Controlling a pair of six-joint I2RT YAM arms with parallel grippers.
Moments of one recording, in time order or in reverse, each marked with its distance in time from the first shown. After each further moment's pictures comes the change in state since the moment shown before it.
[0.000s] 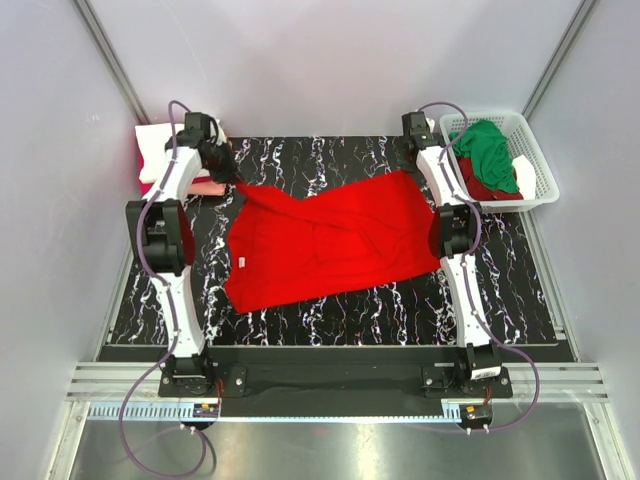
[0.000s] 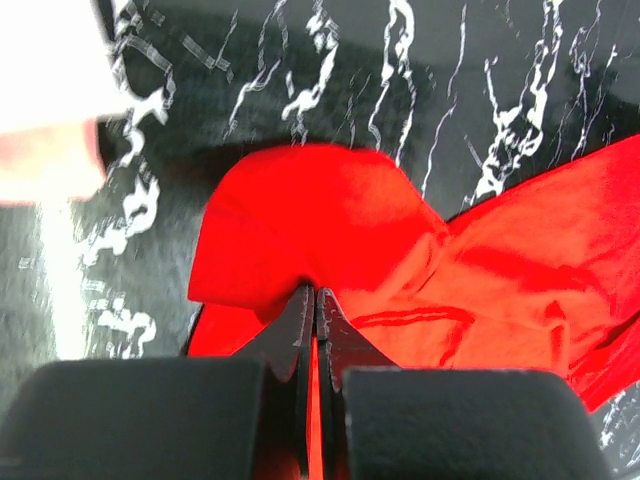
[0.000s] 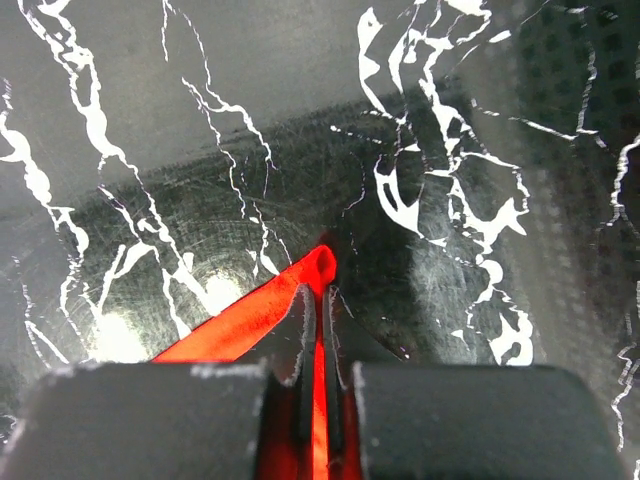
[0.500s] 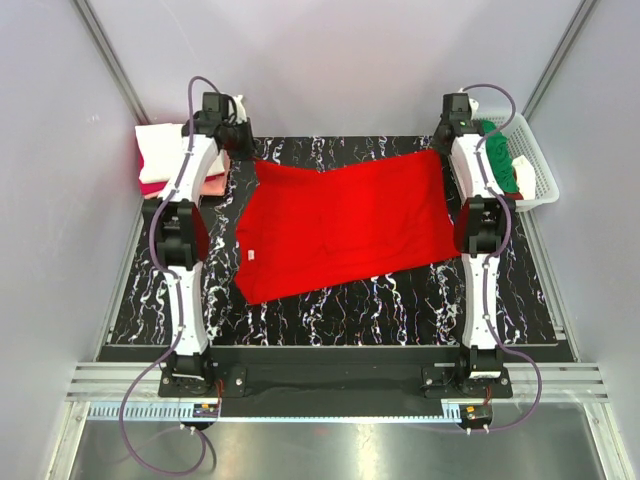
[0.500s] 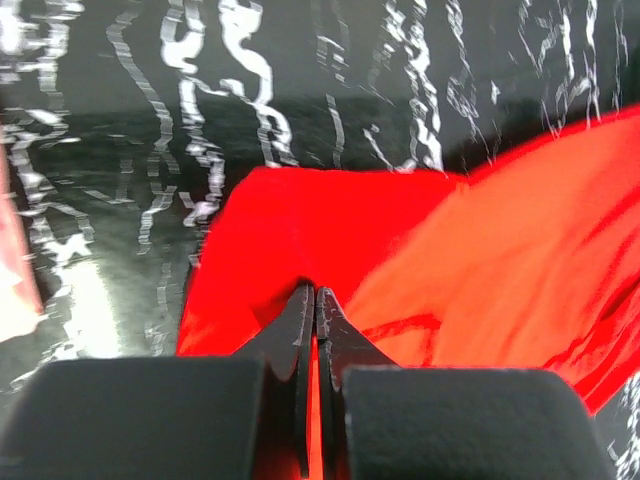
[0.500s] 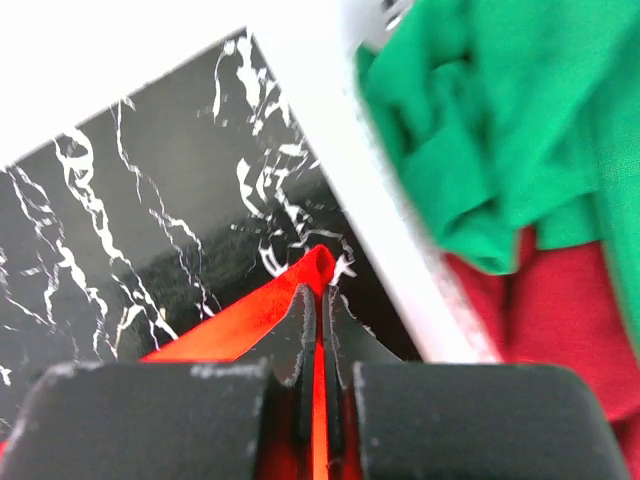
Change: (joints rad) left arm -0.087 0.132 0.327 -0.039 0.018 0.075; right arm -0.127 -0.219 -0.192 0.110 -0.033 0.039
